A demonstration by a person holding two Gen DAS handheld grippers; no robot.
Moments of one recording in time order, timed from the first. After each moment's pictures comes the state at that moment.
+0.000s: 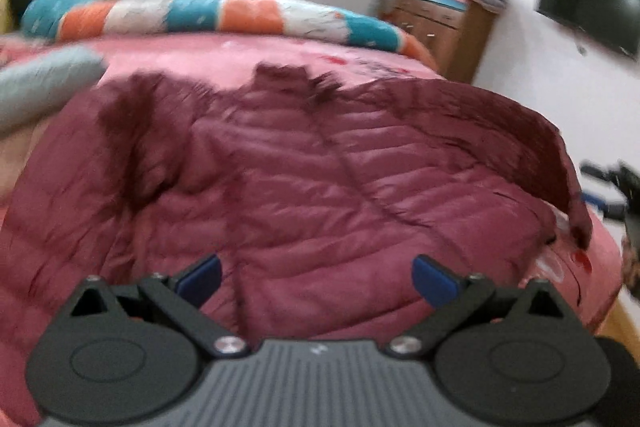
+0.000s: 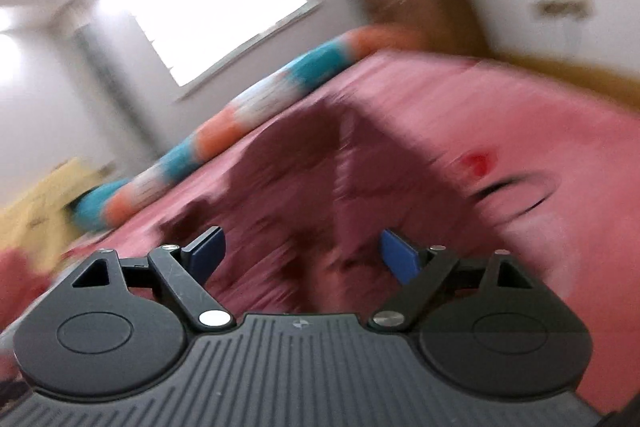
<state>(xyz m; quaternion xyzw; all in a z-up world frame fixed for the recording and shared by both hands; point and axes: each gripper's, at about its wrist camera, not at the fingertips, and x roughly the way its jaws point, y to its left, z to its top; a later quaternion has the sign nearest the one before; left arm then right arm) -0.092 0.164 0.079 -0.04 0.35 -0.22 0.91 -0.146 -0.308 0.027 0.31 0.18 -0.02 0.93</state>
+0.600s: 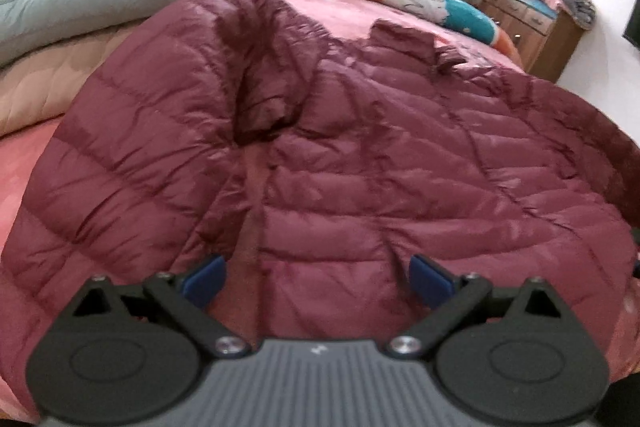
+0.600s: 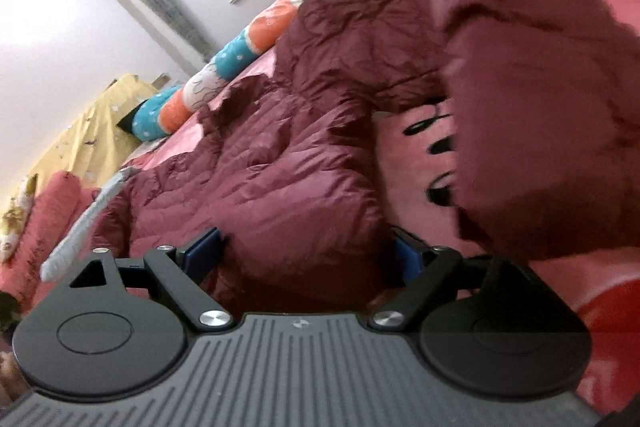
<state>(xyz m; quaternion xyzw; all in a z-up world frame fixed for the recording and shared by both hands) -0.047 0.222 0.024 -0.08 0.40 -0.12 0.90 -0.102 -0.289 -0.016 0.33 0.29 0.10 0.89</state>
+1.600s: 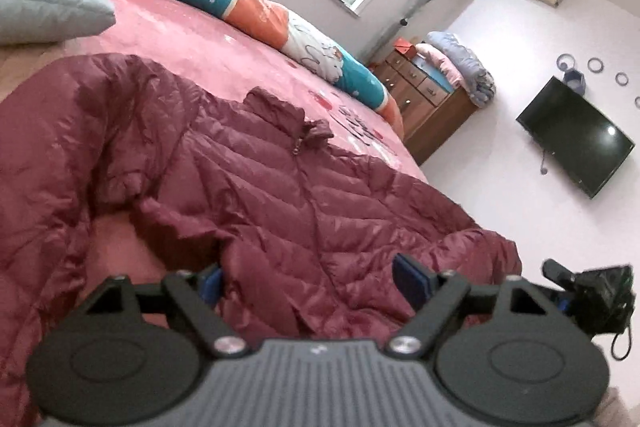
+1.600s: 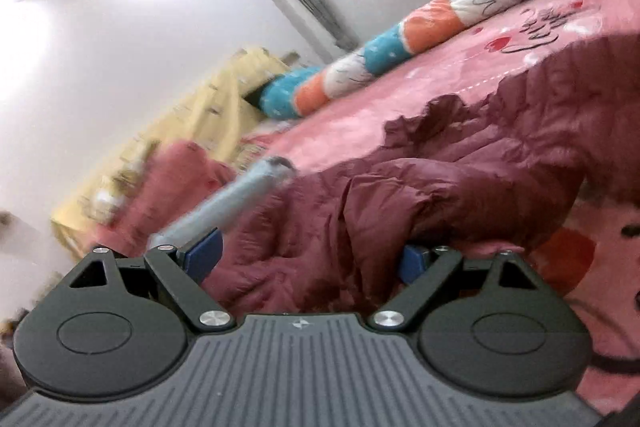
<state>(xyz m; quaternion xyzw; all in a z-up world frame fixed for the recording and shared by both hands) -0.029 0.211 0.087 -0.23 0.34 -0.28 0.87 -0.053 -0.185 0.118 0.28 0.26 0.27 0.89</state>
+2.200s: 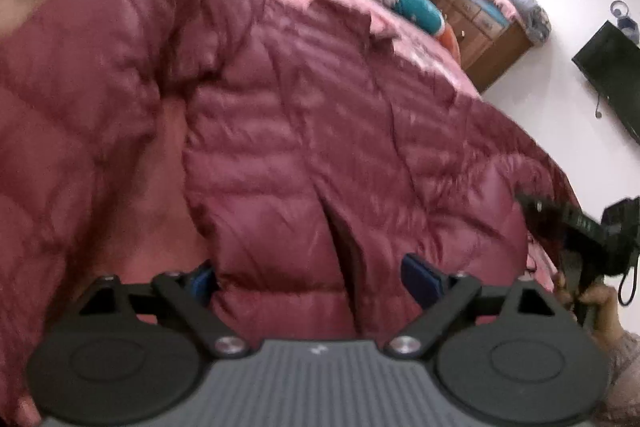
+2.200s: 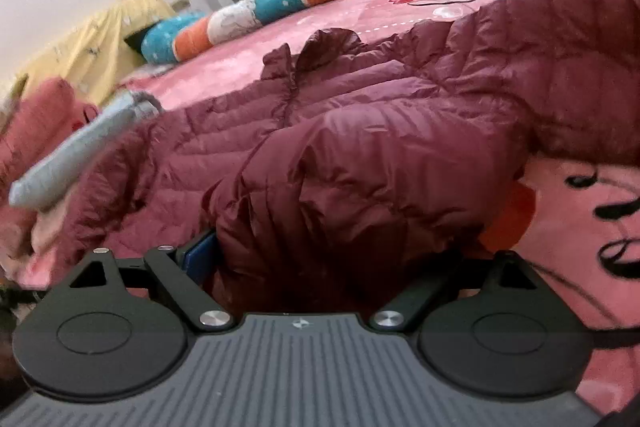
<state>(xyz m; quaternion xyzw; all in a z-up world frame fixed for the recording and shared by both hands) -0.058 0.223 0.031 -0.18 0.45 -0.23 0.84 -0.018 -0.152 0.042 0.21 0.34 0.13 0.91</state>
